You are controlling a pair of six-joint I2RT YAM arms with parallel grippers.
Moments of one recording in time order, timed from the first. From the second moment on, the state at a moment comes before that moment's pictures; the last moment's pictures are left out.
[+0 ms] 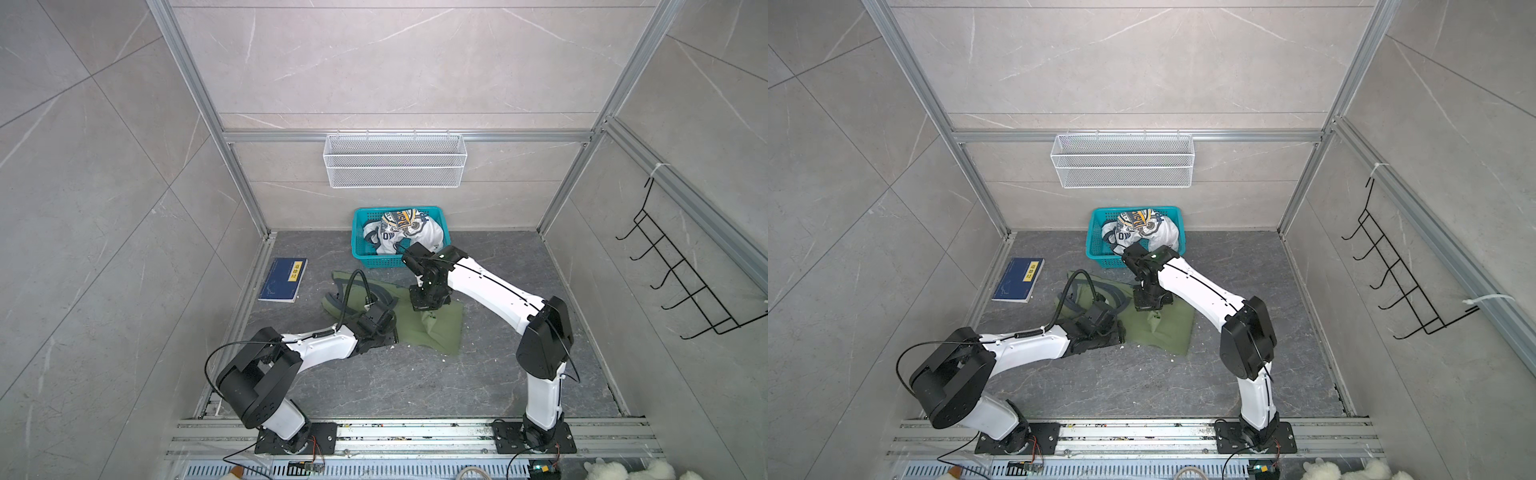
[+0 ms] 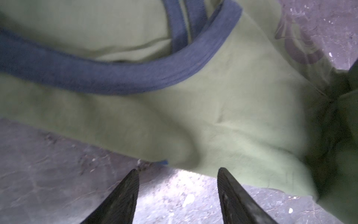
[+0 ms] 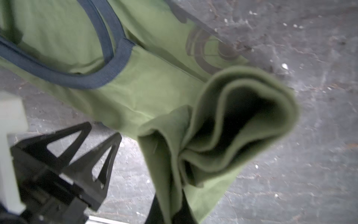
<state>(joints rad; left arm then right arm) -0.78 1.54 0.74 -0.20 -0.11 -0.83 0.72 2.00 1.84 -1.25 0.01 0.53</state>
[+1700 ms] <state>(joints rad) -0.75 1.75 1.09 -0.46 -0.10 -0.77 0.54 1.63 1.23 -0.86 0.00 0.54</state>
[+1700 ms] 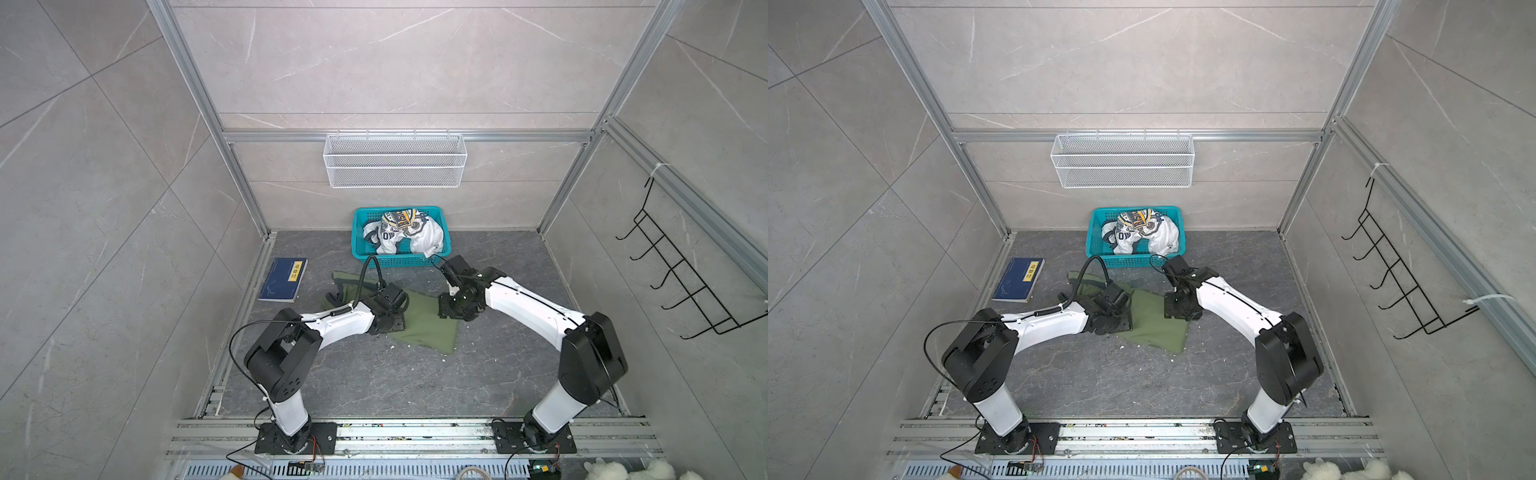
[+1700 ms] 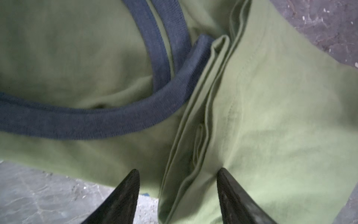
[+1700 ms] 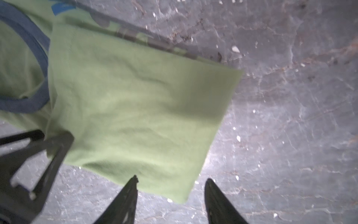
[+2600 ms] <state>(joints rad) -0.72 1.89 1.27 -0.49 -0.04 -0.72 0.48 1.49 0.93 -0.67 -0.02 0.59</state>
